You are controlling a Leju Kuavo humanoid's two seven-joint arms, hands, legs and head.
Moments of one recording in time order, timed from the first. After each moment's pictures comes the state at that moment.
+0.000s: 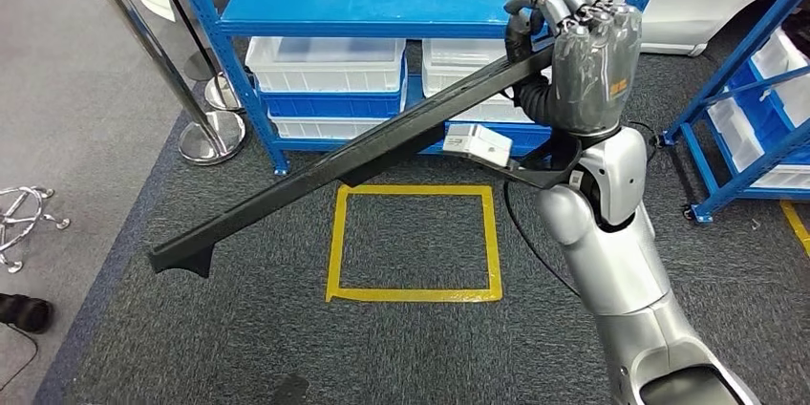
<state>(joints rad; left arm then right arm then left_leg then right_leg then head) -0.16 -0.24 0.68 -0.22 -1.12 0.18 -0.34 -0.71 -0.05 0.34 -1.65 1.00 -0.59 -0.12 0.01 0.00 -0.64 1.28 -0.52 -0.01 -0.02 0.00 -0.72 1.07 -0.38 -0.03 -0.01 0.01</state>
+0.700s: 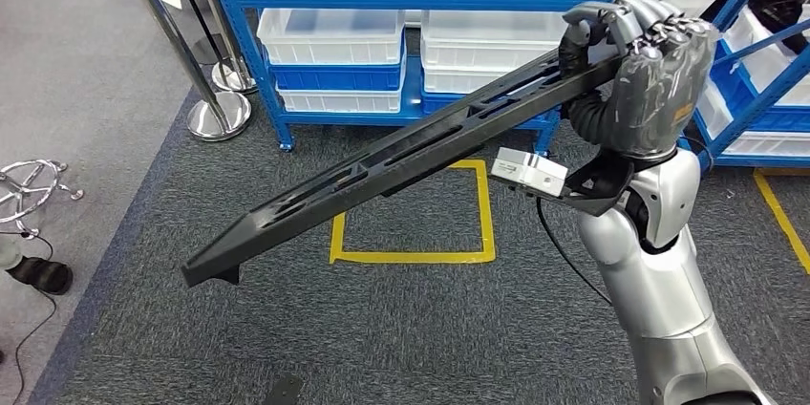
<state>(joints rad) -0.16 -0.23 0.68 -0.22 -1.13 0.18 -0.34 -0.64 -0.14 0.29 -1.78 0.96 -0.62 -0.13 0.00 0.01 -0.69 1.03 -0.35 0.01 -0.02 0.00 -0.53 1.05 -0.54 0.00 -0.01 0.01</state>
